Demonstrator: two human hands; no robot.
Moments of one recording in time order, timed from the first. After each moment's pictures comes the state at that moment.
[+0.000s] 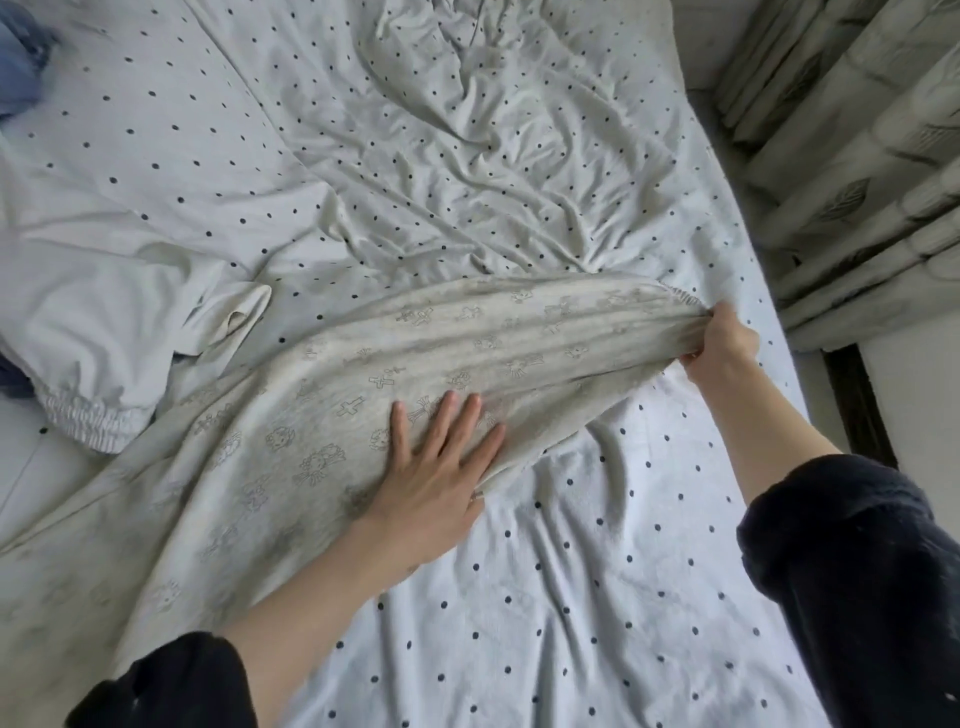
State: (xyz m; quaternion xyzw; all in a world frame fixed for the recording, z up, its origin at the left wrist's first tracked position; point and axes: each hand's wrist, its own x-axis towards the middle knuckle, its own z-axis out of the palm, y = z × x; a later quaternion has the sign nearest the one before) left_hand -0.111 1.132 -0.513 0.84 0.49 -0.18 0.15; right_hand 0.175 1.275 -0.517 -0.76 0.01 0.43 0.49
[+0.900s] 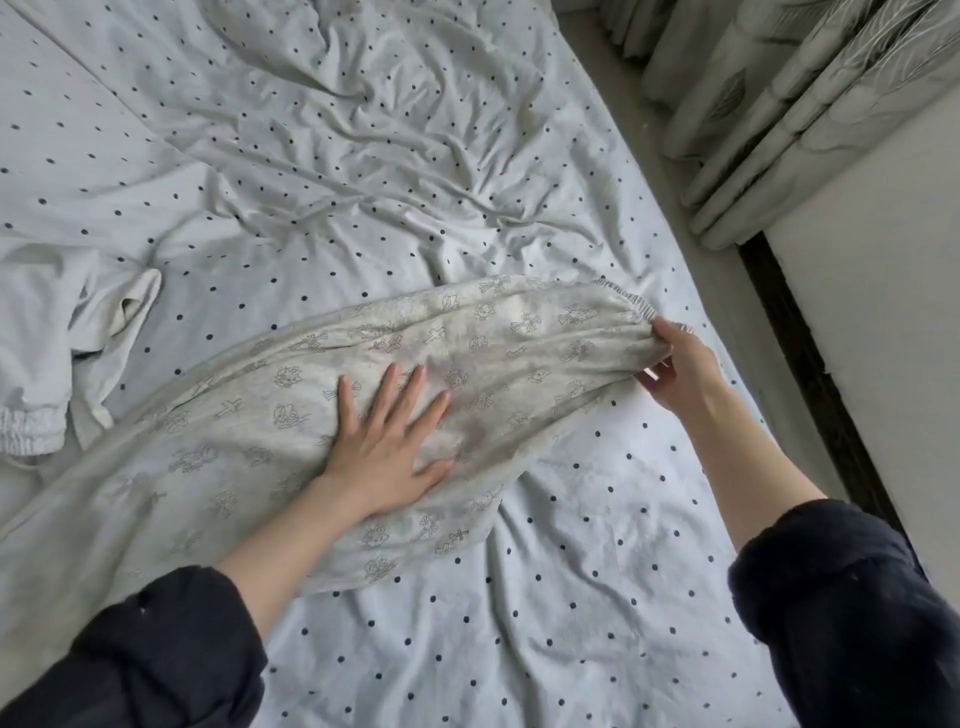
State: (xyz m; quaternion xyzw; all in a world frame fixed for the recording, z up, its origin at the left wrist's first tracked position) left_hand -0.088 1.100 -0.518 0.83 0.45 -0.29 0.15; right_hand 0.233 1.116 -0.518 -0.69 0.07 0.52 0.50
